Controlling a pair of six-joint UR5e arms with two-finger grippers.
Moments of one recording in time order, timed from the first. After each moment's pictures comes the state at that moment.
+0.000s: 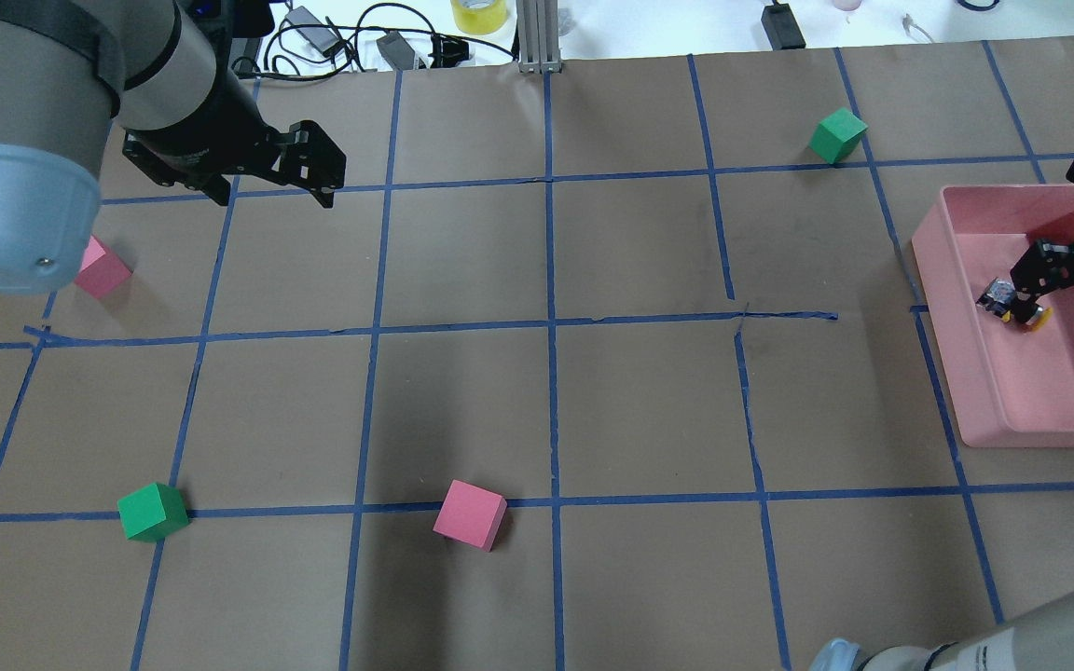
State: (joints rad) left arm -1.62 -1.52 -1.66 -1.32 1.60 0.02; right arm 0.95 -1.25 1.78 -1.94 -1.64 -0.44
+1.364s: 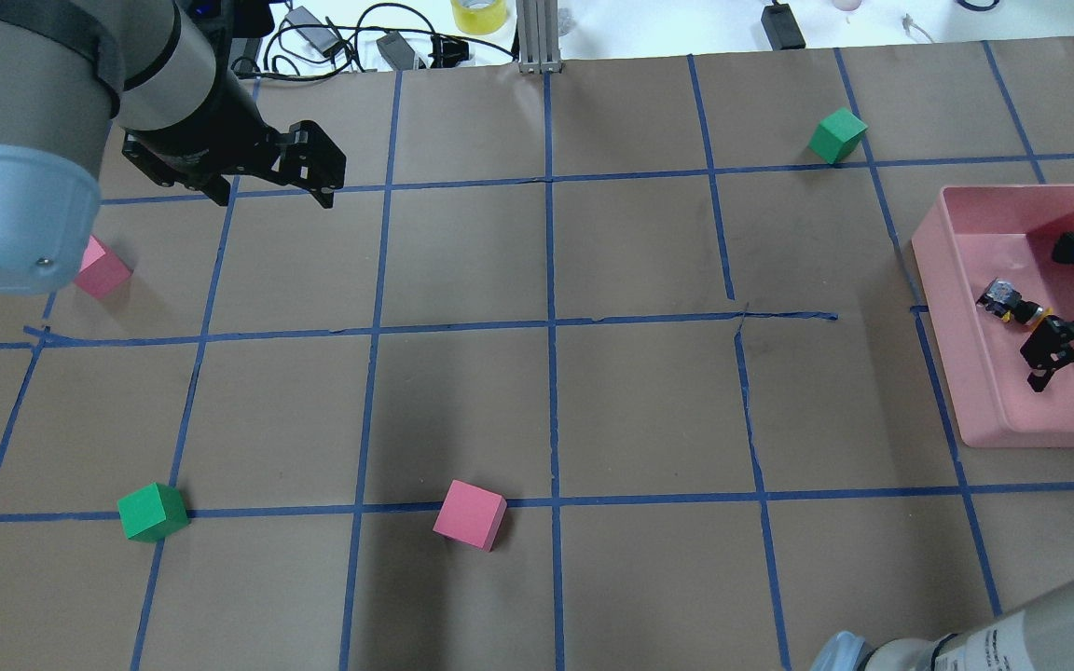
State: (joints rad) left arm -1.62 -1.52 -1.66 -1.32 1.60 0.02; right arm 0.91 -1.22 1.88 -1.99 -1.82 -0.58
